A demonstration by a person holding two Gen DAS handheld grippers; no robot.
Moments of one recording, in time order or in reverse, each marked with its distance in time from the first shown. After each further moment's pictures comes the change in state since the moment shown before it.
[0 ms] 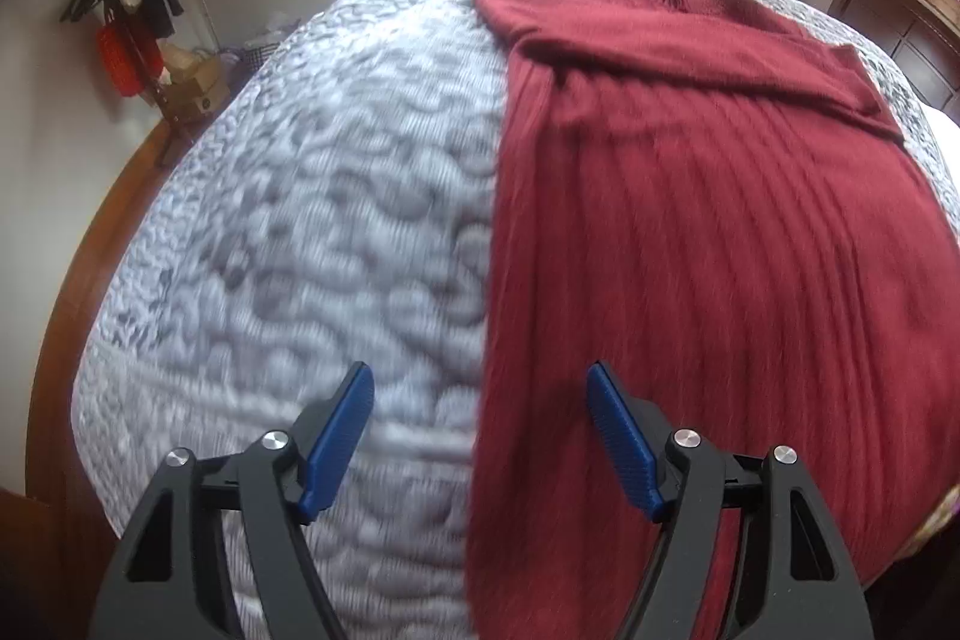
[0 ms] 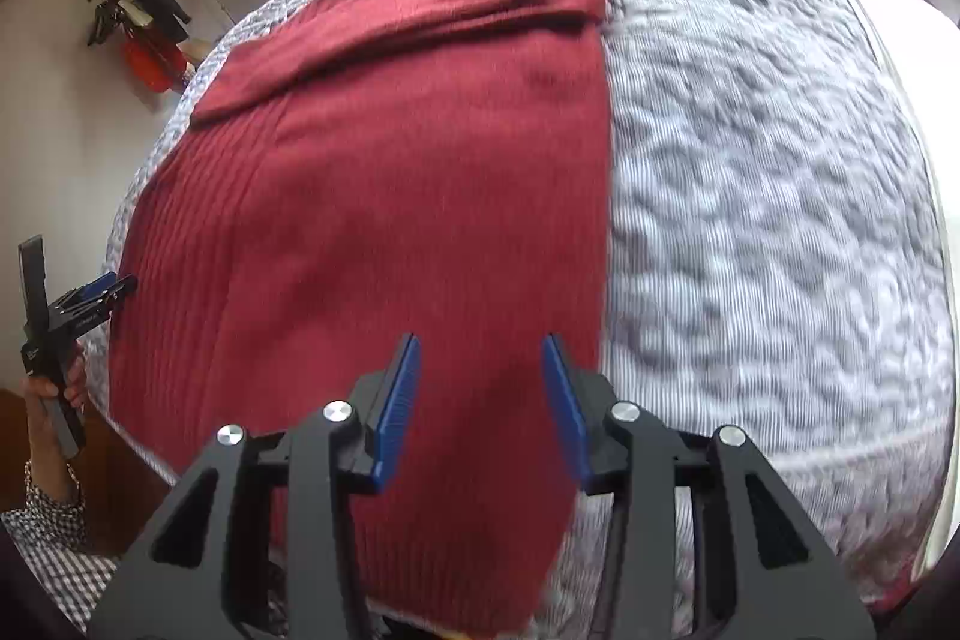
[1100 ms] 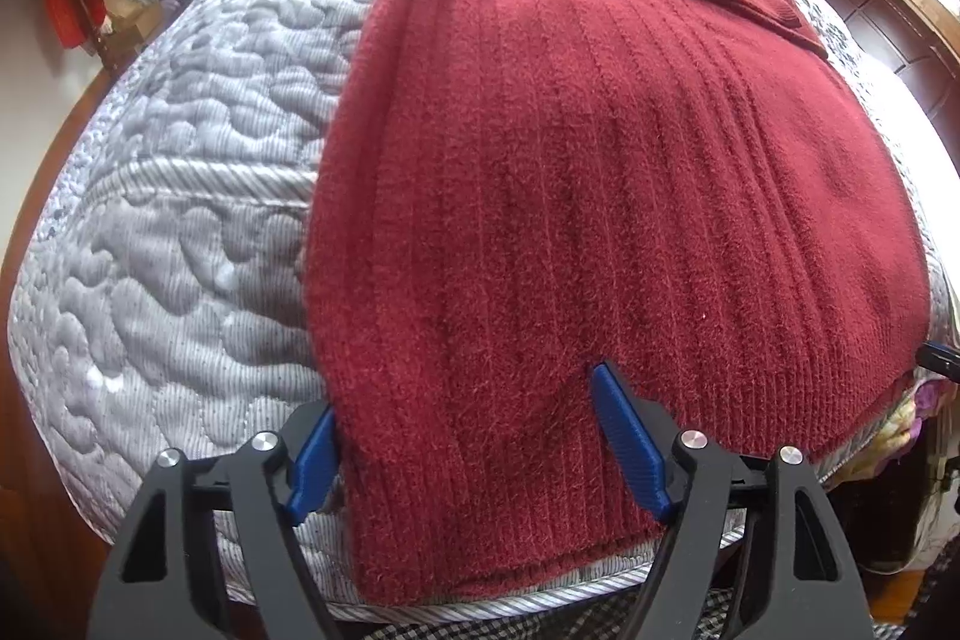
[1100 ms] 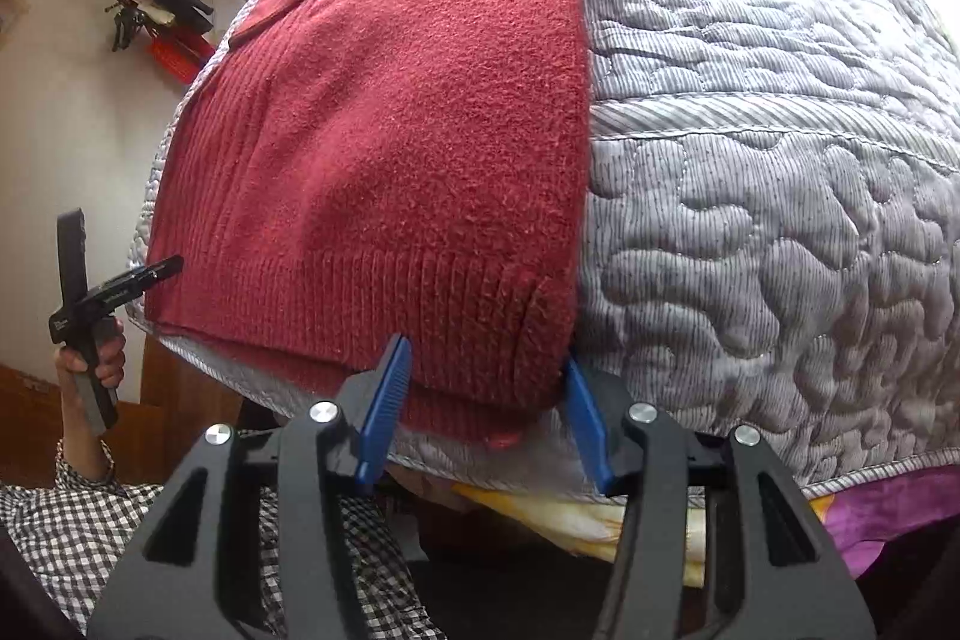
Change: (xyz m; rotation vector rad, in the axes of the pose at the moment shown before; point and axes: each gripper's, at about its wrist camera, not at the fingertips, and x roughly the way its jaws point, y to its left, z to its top) left arm -0.010 -0.035 -0.069 -0.002 0.140 -0.170; right arm 0.002 -0.009 -0.106 0.084 0.083 0.154
